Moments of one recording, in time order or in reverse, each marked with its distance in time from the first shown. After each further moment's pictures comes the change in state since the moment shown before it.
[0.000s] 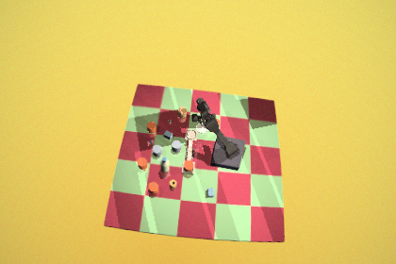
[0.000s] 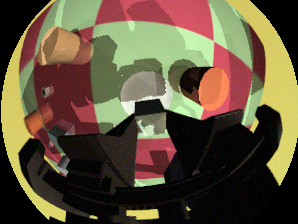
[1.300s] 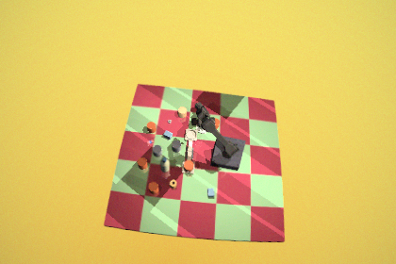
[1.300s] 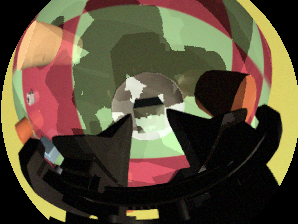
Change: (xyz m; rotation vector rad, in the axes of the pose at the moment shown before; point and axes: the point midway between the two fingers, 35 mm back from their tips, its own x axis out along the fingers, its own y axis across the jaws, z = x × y) arm 0.058 -0.002 0.002 -0.013 -0.006 -0.002
